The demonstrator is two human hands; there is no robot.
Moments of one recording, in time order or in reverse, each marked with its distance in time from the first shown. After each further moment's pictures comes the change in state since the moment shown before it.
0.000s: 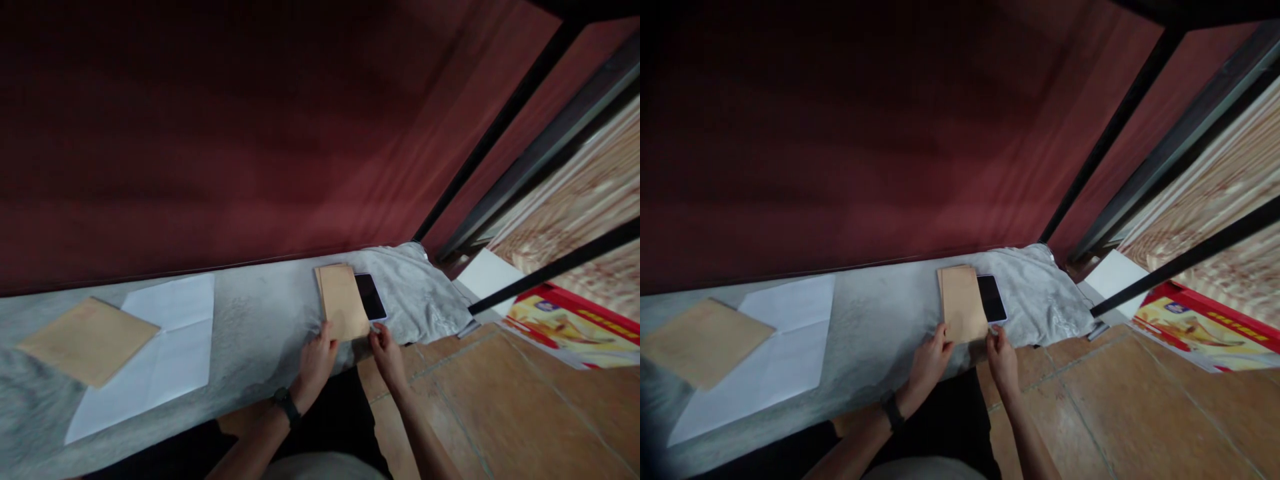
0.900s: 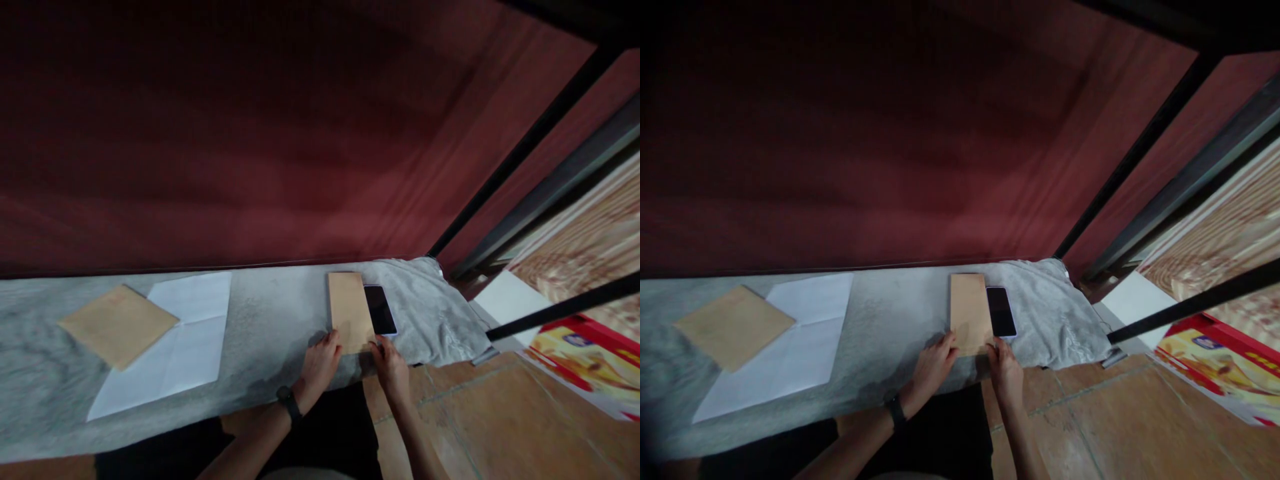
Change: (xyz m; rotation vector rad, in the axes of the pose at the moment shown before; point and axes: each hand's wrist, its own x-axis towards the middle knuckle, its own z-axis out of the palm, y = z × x) left_hand 0.010 -0.014 0.000 -0.002 -0.006 0.080; right_hand 0.006 0.001 0.008 -0.416 -0.056 -0.250
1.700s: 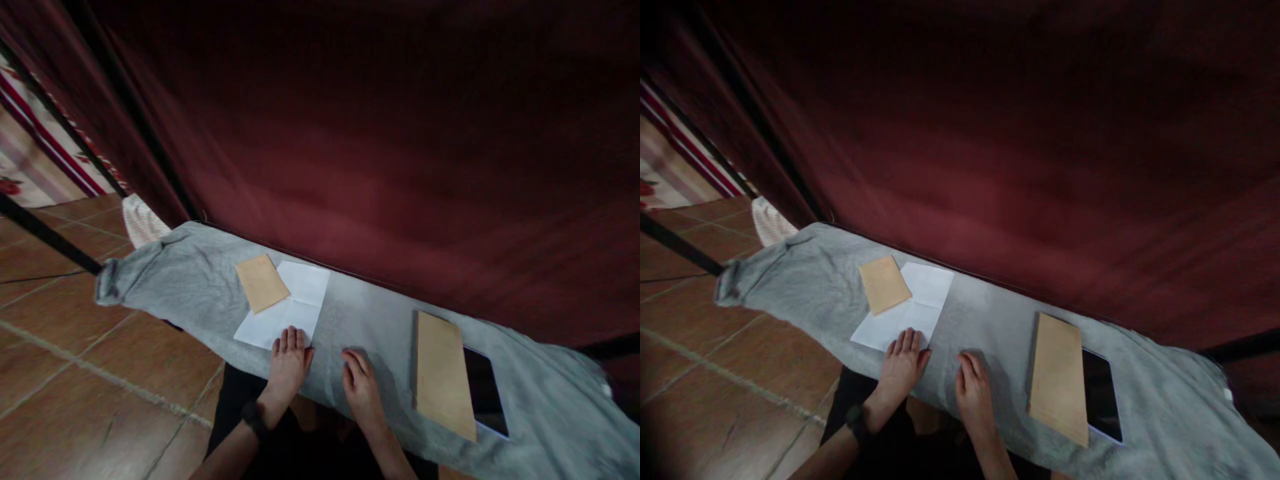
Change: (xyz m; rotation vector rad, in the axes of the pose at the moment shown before) left_hand -0.121 -0.190 -0.071 0.450 0.459 -0.580; right_hand -0.042 -0.166 0.146 0.374 -0.344 -0.606
